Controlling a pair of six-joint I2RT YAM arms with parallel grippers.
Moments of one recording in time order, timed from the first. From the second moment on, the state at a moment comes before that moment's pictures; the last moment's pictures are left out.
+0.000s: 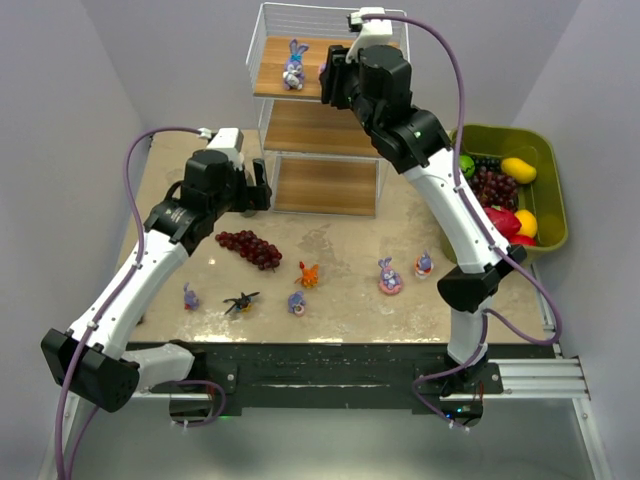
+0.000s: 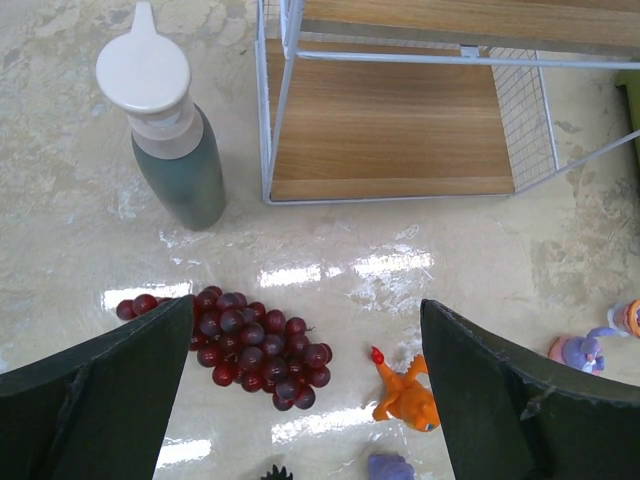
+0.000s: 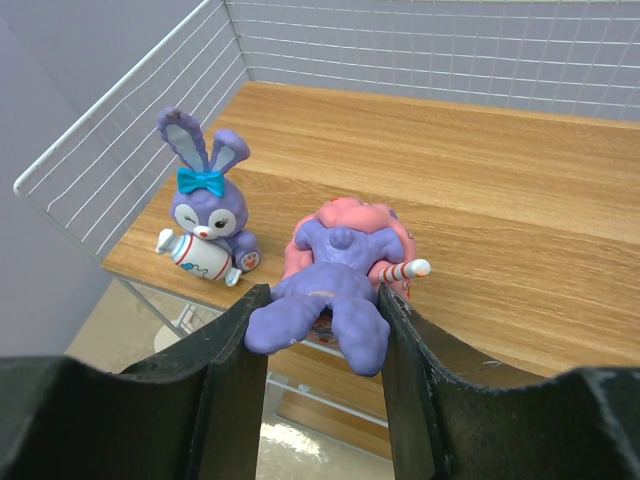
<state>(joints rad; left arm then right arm) -0.41 1.21 1.25 -0.54 -0.14 -0.30 0.67 1.93 2.47 -0.60 0.38 0.19</state>
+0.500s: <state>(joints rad) -0.41 1.21 1.22 -0.54 -0.13 -0.31 0.66 1.94 2.49 -0.64 0.34 0.27</state>
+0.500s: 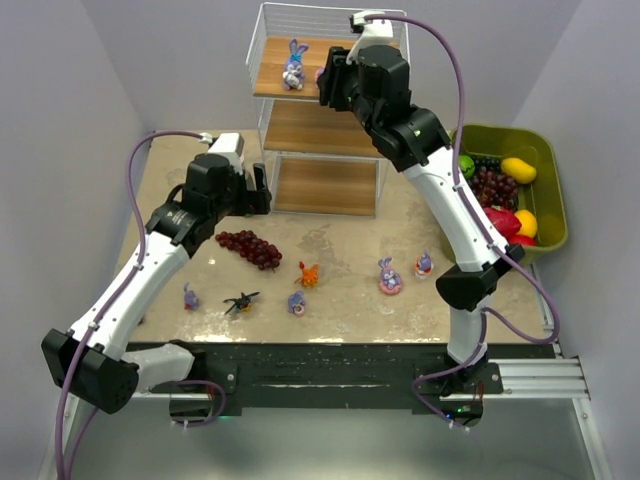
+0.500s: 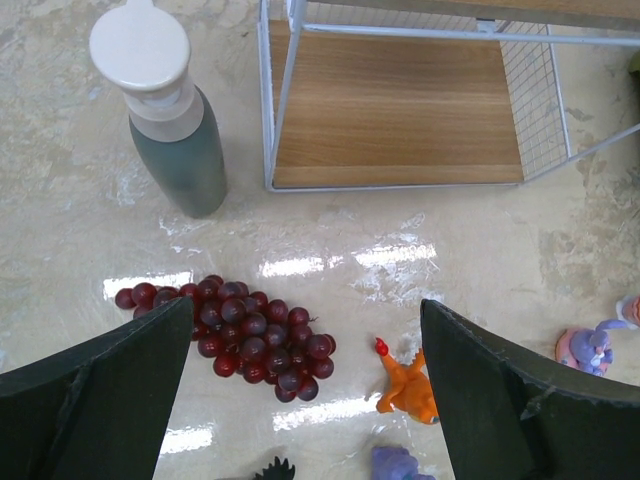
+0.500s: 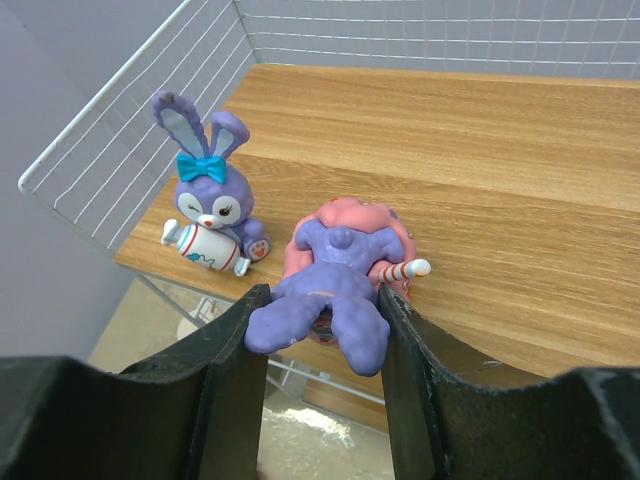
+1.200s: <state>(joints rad) -0.41 1.19 1.20 -0.54 -0.13 -0.31 0.65 1.98 2.52 -0.64 0.32 0.27</state>
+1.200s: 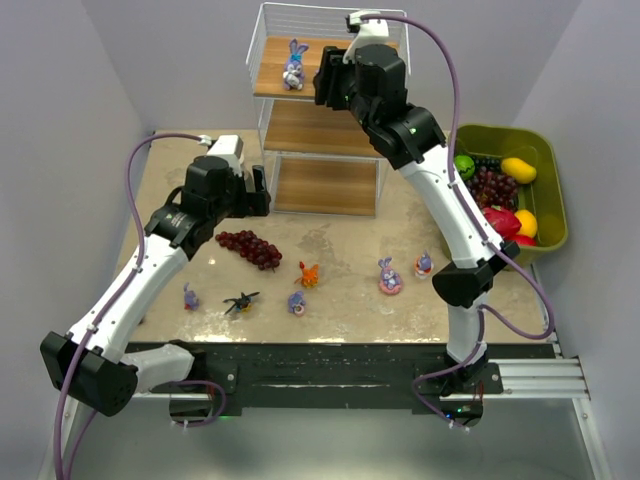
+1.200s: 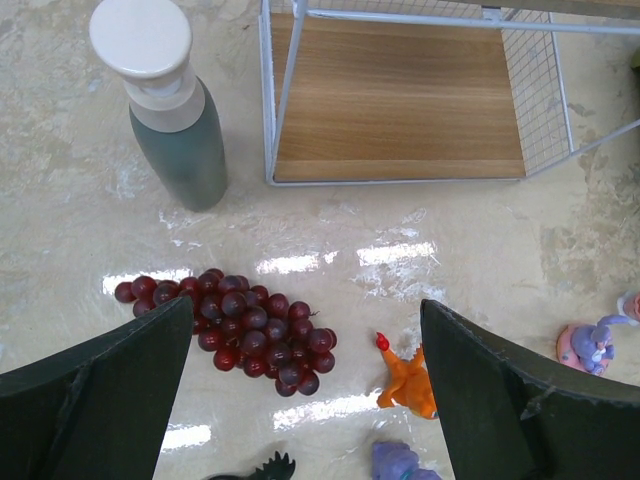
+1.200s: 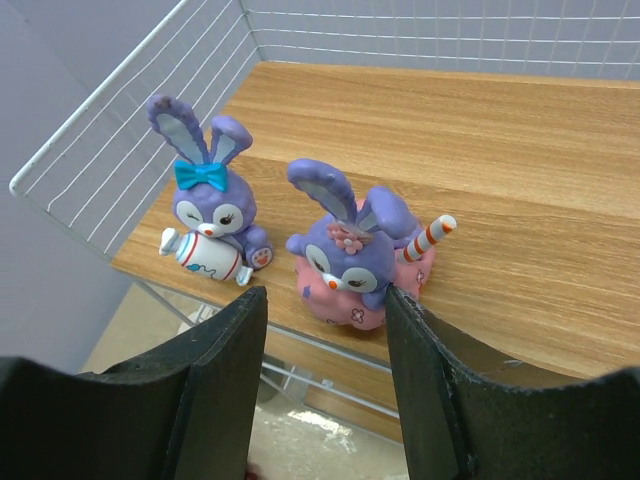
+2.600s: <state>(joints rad) -0.41 1.22 1.49 -0.35 -0.10 -0.30 0.65 1.68 2.21 -0.60 0.24 0.22</state>
